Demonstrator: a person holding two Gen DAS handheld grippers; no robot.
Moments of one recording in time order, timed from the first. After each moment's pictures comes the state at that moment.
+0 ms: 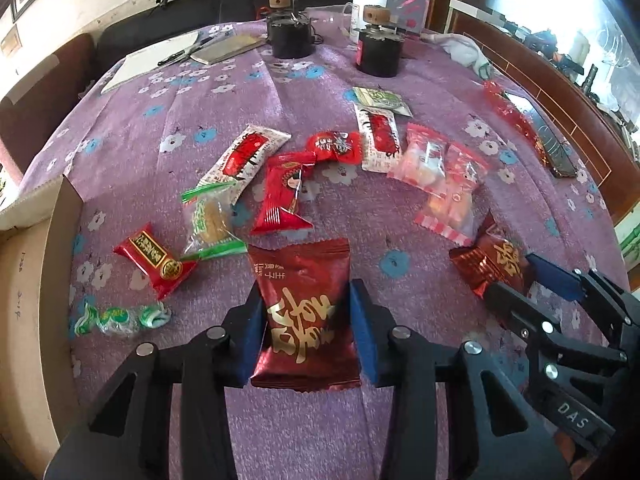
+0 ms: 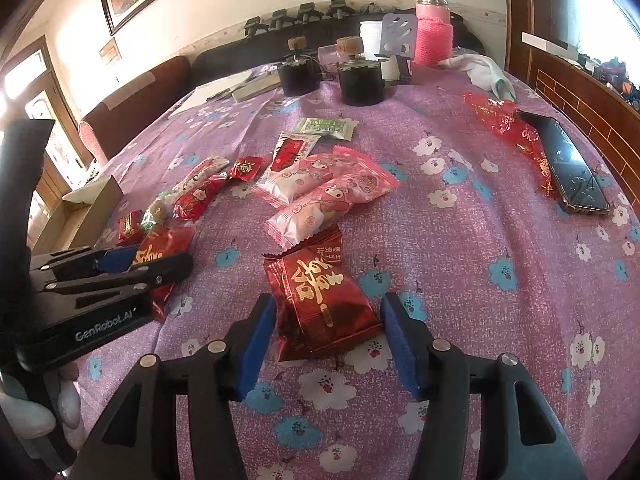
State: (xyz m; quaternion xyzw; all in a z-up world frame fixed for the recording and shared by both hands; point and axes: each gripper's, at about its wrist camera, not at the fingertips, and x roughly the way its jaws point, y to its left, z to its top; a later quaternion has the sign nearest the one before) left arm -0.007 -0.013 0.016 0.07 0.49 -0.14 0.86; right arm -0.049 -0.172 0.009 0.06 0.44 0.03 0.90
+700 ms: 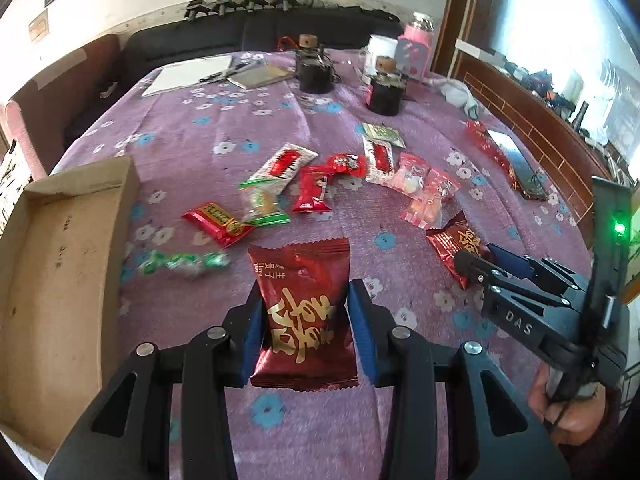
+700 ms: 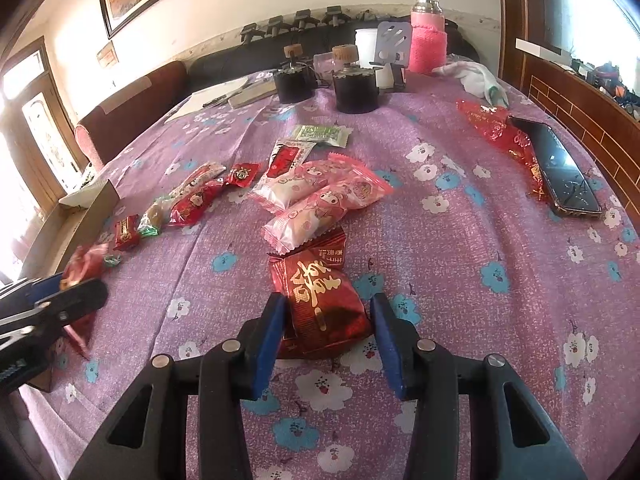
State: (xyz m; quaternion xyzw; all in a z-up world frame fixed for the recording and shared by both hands) left arm -0.065 0.029 0.057 0.01 0.44 -0.12 0.89; right arm -0.053 -0.172 0.012 0.06 0.42 0.01 0.90
